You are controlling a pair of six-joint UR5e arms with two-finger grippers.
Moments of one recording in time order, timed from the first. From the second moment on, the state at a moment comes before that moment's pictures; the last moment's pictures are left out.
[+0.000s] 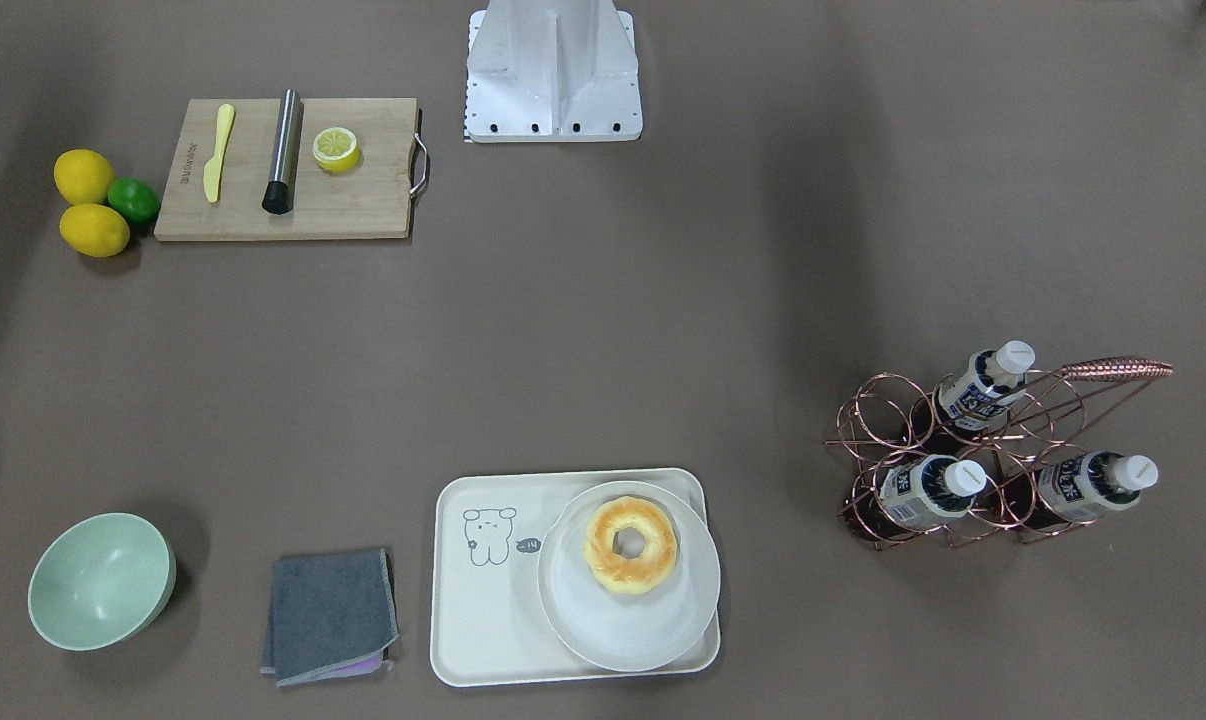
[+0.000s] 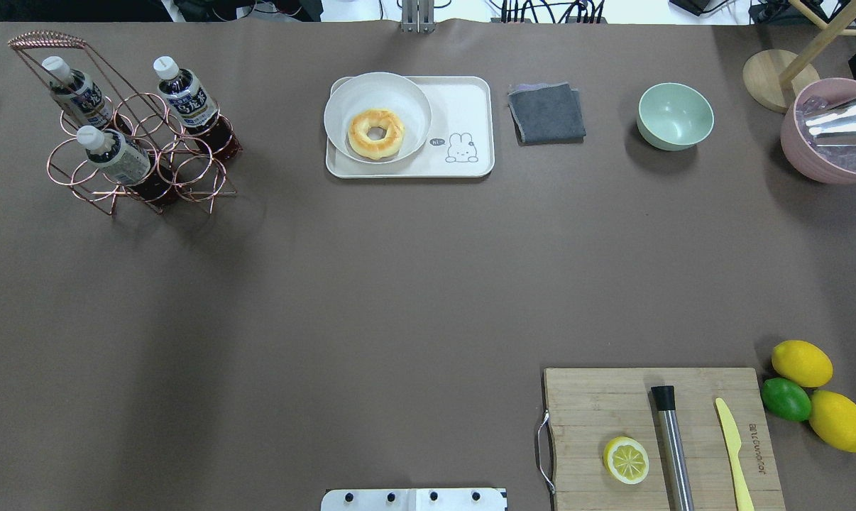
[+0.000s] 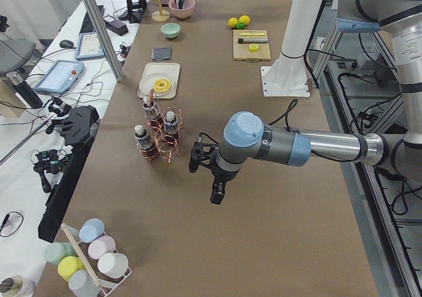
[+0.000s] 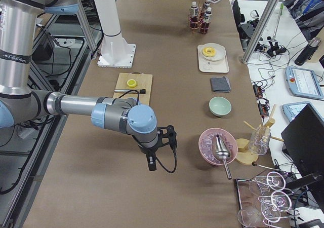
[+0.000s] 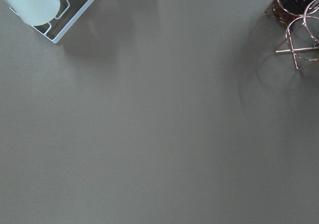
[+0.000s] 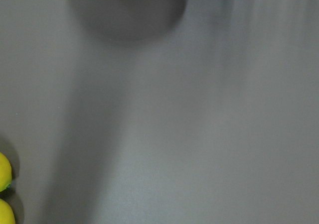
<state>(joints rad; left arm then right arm) -1.69 -1.22 -2.02 -1.68 -2.36 0.05 1.76 -1.85 1.86 -1.68 2.34 -0.42</state>
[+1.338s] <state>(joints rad) -1.24 -1.57 -1.98 -1.87 -2.27 -0.57 1.76 -1.85 1.88 -1.68 2.36 -0.42</state>
